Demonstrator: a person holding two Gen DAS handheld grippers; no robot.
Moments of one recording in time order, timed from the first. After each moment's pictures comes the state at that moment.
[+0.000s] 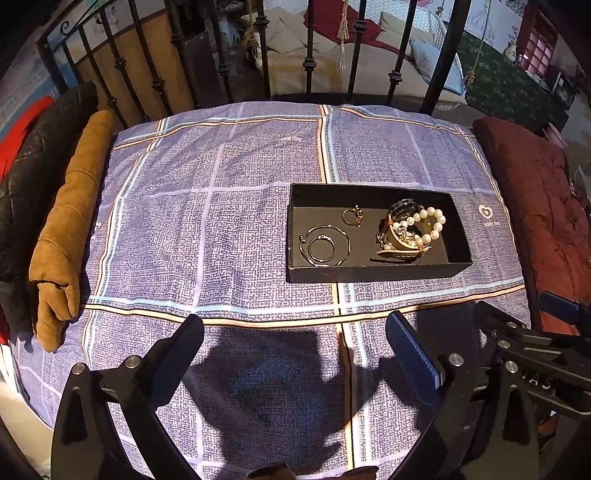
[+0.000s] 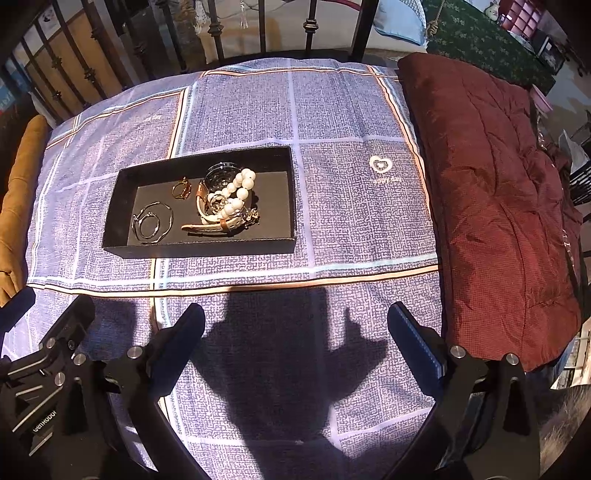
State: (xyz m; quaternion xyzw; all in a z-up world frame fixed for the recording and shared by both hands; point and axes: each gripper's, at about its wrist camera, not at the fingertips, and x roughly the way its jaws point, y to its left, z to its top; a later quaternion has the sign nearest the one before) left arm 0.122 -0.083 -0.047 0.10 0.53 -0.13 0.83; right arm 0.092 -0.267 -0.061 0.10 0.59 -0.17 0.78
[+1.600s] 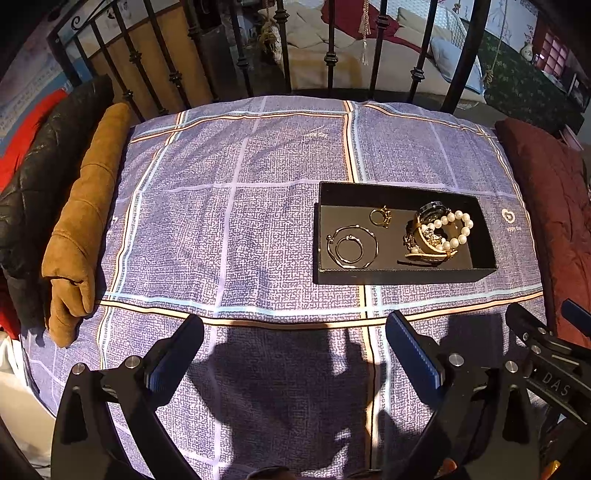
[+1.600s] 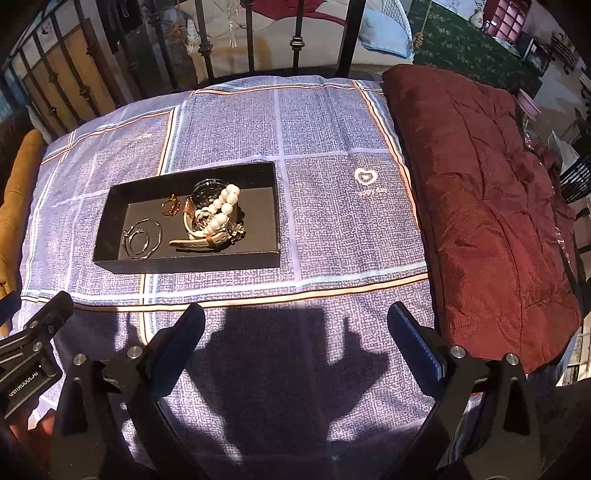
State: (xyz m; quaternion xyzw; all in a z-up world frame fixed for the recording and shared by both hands) left arm 0.134 -0.073 -0.051 0.11 0.54 -0.09 0.83; right arm 0.082 -0.275 -0.061 0.10 0.55 -0.19 0.81
